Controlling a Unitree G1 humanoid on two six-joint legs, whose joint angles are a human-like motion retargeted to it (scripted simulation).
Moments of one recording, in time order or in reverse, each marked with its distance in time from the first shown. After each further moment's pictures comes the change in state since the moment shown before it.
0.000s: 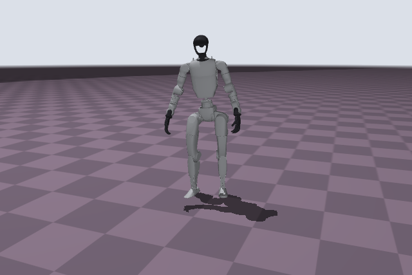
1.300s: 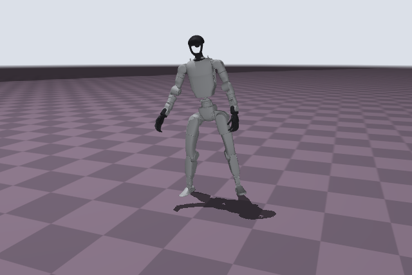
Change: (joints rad) left arm 0.064 0.011 -0.073 -0.045 0.102 -0.038 0.064; right arm -0.062 -0.067 -0.061 -0.067 0.195 -0.032 -0.078; waist -0.081 -0.007 0.013; left_leg 0.012 0.201 0.192 0.187 -0.107 -0.026; right_leg -0.014 -0.159 0.096 0.036 -0.022 0.076
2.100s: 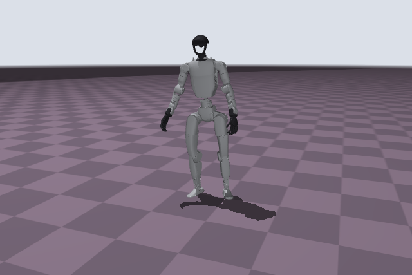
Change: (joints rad) left arm -0.075 0.007 0.040 0.056 -0.029 0.039 0.064; right arm 0.085 0.086 0.091 0.002 -0.016 -0.010 -0.034; waist -0.056 0.015 -0.016; left_leg -0.027 -0.068 -0.016 -0.081 0.090 -0.087; right_leg 0.019 0.195 -0.195 0.042 -0.077 -0.147
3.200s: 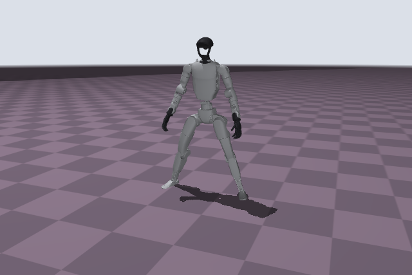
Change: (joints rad) left arm 0.017 0.099 -0.011 0.003 -0.153 -0.096 0.124; right arm 0.005 0.021 -0.002 0.051 -0.213 0.024 -0.016; waist 0.008 -0.051 0.038; left_leg 0.098 0.193 -0.143 -0.126 0.089 0.008; right_leg 0.033 -0.329 0.149 -0.104 0.119 0.145
